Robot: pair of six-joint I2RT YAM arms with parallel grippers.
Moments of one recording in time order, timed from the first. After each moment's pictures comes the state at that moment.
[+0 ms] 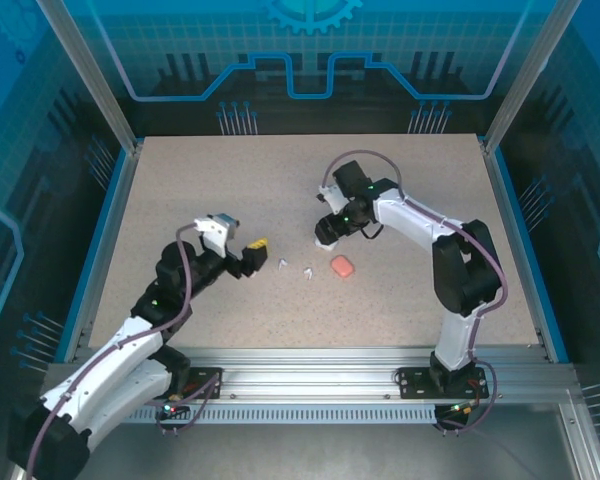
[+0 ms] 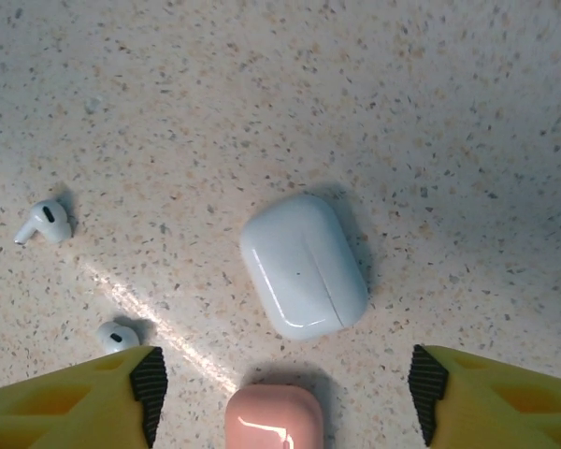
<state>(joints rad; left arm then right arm) -0.38 0.75 0.45 0.14 0.16 -0.16 0.51 1.86 1.44 -0.75 -0.15 -0.05</state>
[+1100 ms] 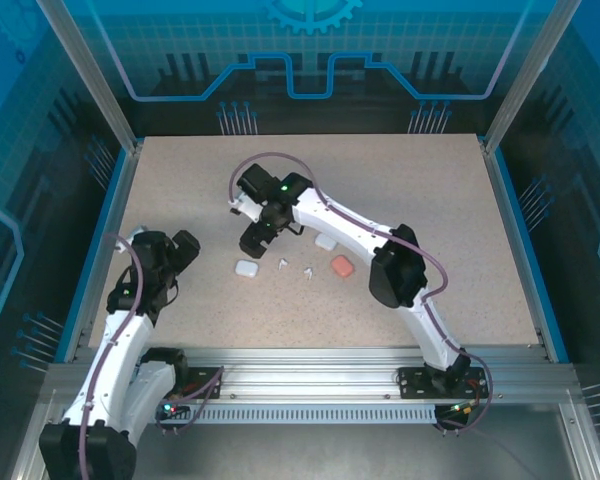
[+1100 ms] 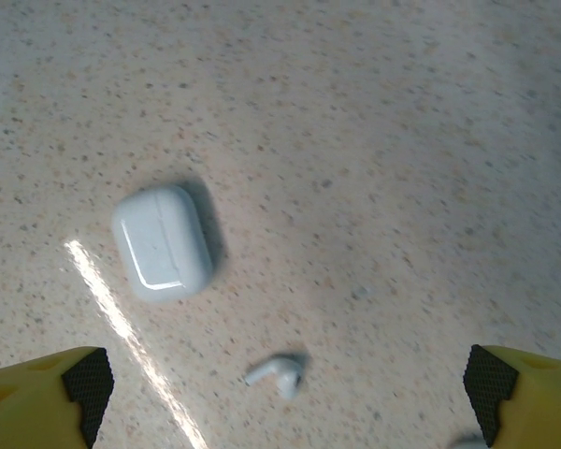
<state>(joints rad) 0.03 0.77 0.58 -0.54 -0.16 -0.80 0.87 2.30 2.23 -1.09 -0.03 -0.16</state>
